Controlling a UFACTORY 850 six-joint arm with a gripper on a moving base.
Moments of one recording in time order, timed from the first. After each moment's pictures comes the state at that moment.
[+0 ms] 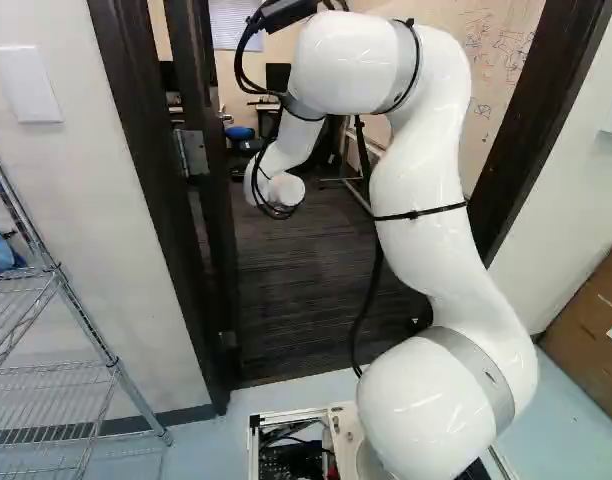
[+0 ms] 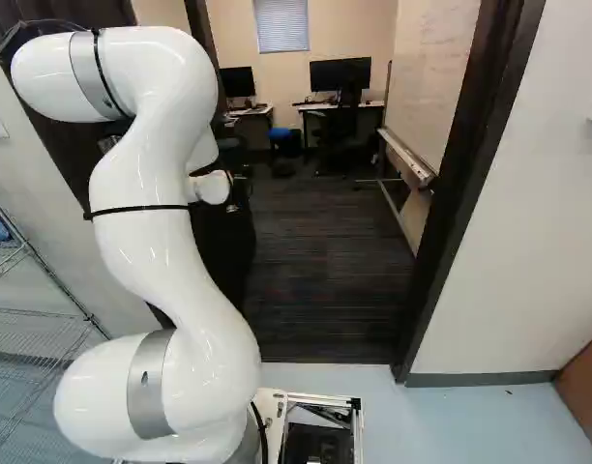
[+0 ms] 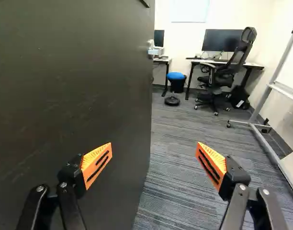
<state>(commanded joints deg) 17.6 -32.7 -61.0 -1.2 50.7 0.0</state>
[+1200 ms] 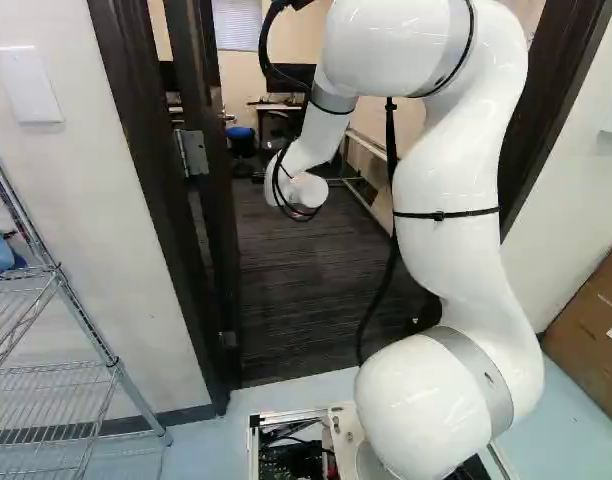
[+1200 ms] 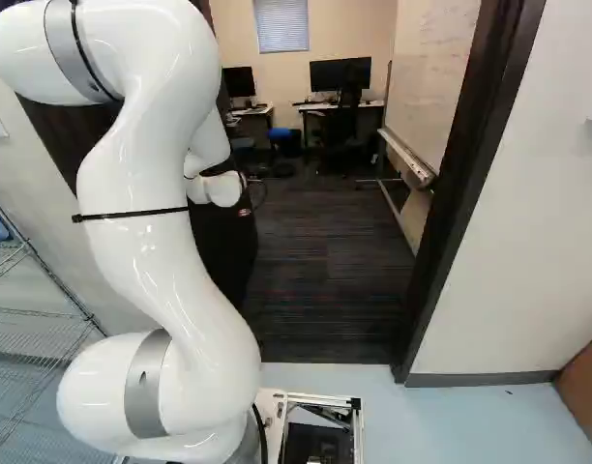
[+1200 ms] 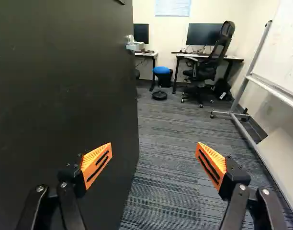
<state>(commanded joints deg) 12.9 -25.2 -51.6 -1.2 50.7 0.0</state>
